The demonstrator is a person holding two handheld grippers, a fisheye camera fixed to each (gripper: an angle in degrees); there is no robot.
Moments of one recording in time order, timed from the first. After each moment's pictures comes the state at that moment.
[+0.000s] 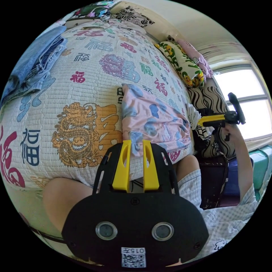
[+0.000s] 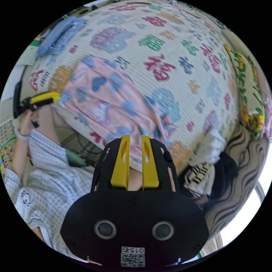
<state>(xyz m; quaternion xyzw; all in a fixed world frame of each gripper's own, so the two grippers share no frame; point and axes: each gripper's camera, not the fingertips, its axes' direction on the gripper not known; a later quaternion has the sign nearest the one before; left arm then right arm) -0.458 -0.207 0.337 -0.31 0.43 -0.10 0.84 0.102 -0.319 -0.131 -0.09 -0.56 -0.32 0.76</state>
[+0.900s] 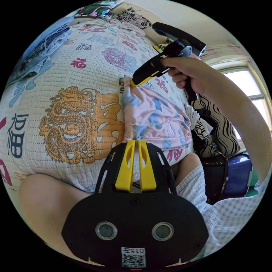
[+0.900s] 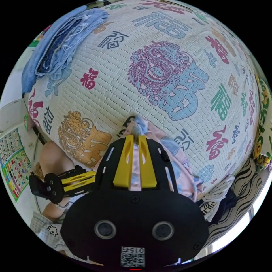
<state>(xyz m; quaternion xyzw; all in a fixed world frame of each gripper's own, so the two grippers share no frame) -0.416 -0.135 0.350 -0.29 0.46 -0.12 0.83 -0.105 -0.428 -0.251 -0.10 -0.57 -0.34 0.74</state>
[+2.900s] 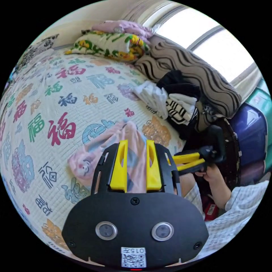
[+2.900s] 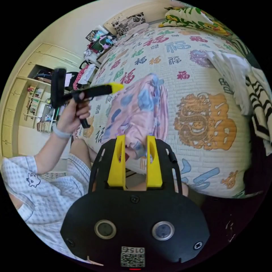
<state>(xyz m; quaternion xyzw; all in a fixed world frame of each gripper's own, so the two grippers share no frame) 0.181 -0.299 0.337 -0.22 0.52 0.18 0.80 0.624 -0.203 0.263 -0.07 -0.79 0.05 0.60</state>
